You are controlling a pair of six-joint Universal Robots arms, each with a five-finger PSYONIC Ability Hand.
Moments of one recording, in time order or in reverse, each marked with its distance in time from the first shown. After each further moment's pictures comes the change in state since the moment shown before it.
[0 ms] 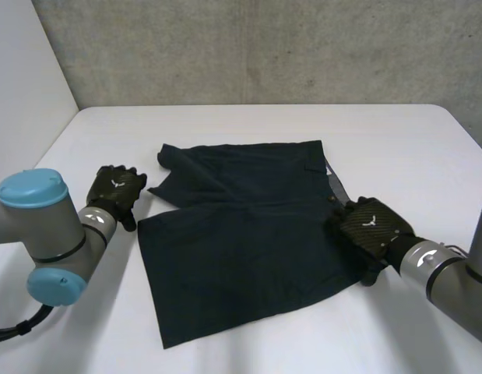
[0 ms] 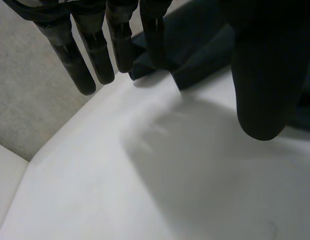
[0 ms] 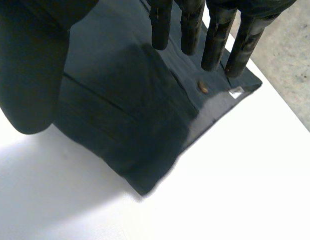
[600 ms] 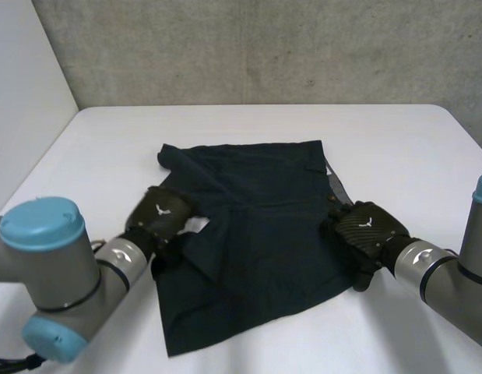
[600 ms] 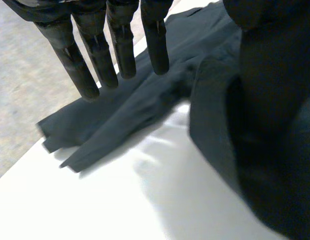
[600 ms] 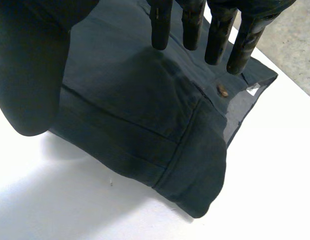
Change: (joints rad) left arm -0.176 0.200 -0.244 0.000 0.126 -0.005; right arm 0.059 -0.003 -0.040 0.075 0.061 0.139; left_hand 0.062 0.061 0.058 0.072 0.066; right_hand -0.004 -0.022 -0.042 -0.011 -0.006
